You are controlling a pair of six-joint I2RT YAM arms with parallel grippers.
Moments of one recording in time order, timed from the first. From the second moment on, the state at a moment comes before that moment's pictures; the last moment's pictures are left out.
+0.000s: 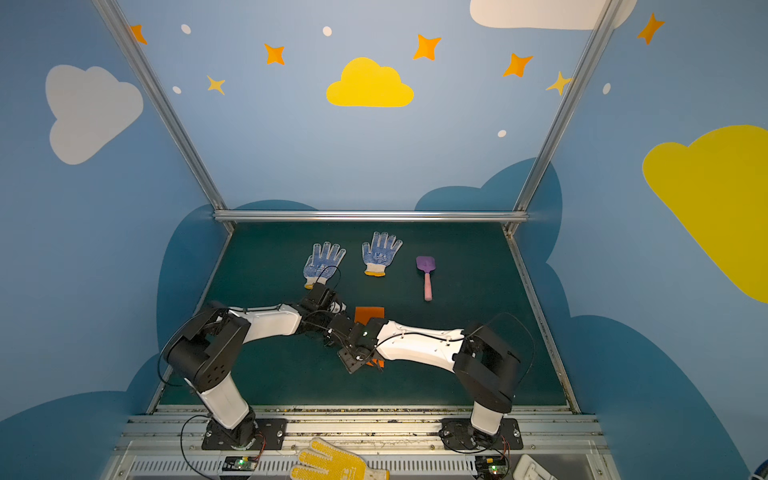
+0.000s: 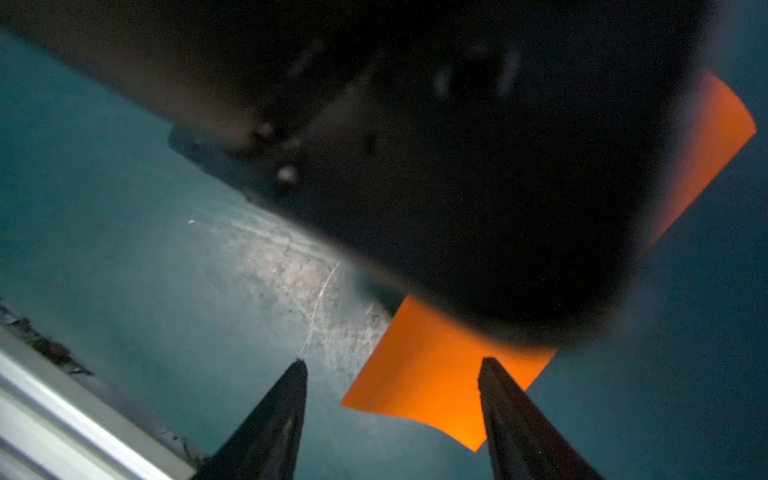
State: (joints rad) left arm -0.53 1.75 0.83 -0.14 0.63 -1.01; right arm 1.18 1.75 1.18 -0.67 0.18 0.42
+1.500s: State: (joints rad) left arm -0.53 1.75 0.83 -0.16 0.63 -0.98; right arm 1.18 1.75 1.18 -0.69 0.20 0.44
